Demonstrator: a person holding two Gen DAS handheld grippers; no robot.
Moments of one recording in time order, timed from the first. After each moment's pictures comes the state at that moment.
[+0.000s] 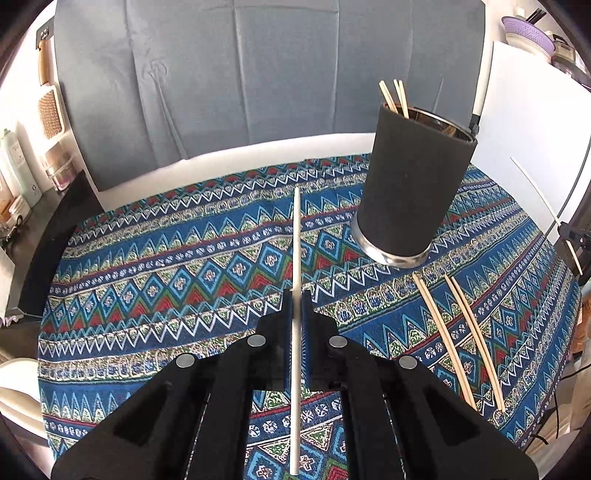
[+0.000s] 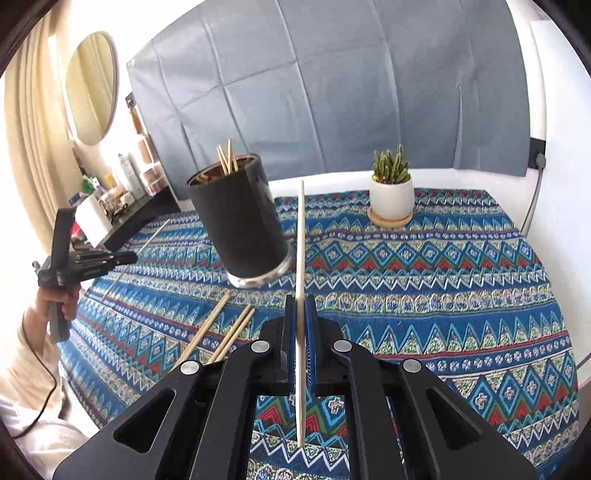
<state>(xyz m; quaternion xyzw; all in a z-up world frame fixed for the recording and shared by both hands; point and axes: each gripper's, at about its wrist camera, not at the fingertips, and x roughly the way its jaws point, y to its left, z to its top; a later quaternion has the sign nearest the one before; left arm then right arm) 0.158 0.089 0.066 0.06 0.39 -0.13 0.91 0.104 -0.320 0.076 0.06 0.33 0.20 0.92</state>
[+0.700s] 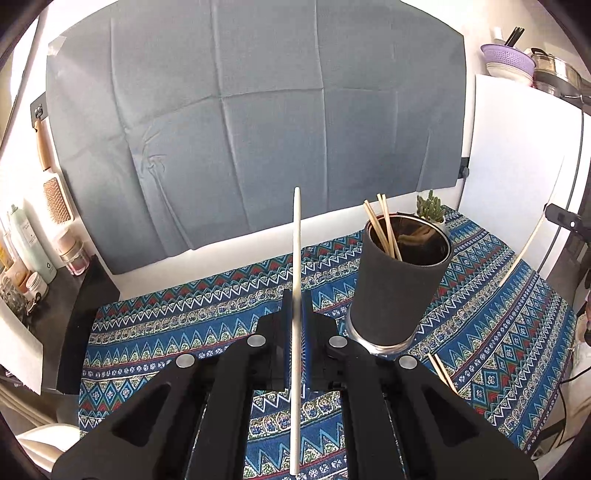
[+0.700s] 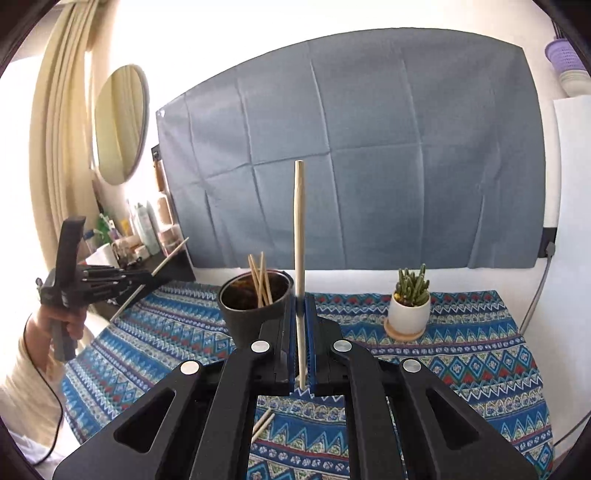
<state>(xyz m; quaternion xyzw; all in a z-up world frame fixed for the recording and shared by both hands) 0.185 0.064 0.151 0.08 0.30 -0.14 0.94 0.135 -0.289 0.159 0.05 0.20 0.22 0.95</state>
